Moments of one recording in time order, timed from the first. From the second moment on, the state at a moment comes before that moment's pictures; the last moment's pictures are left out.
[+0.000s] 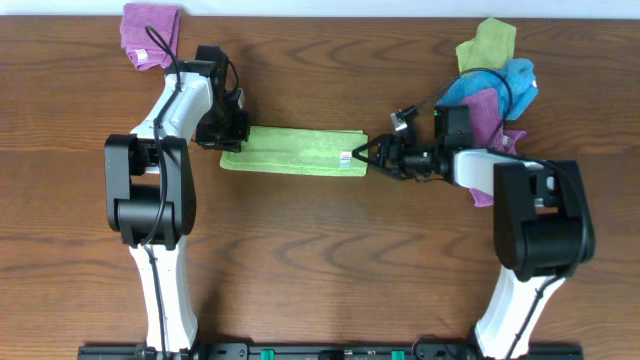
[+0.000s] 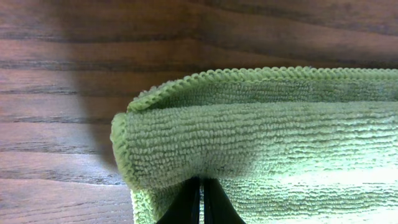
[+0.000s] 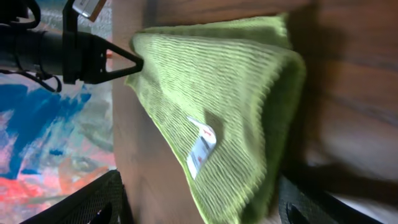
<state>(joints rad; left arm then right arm) -0.08 2.28 1.75 -1.05 0.19 -0.07 0.10 2.08 1.03 0.04 -1.04 0.45</state>
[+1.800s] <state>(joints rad) -0.12 1.85 1.80 -0.96 0.37 -0.21 0.41 2.11 1.71 -0.80 -0.54 0.15</state>
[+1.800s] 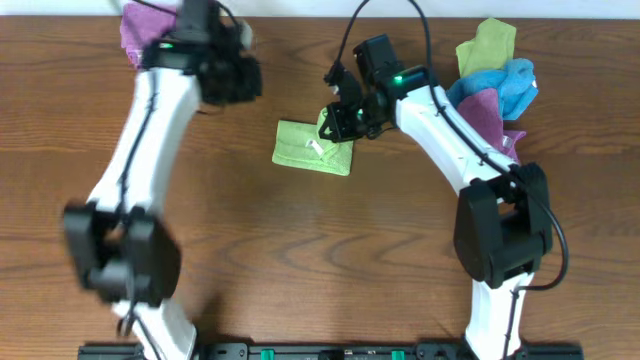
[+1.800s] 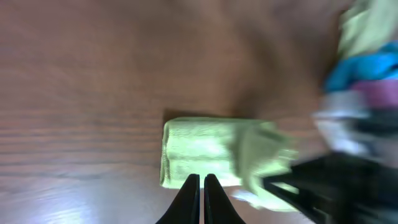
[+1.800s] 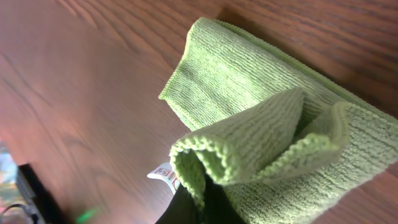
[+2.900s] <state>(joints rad) -0.02 1.83 1.33 -0.70 0.51 -0.07 0.27 2.04 1.79 -1.06 -0.52 0.03</state>
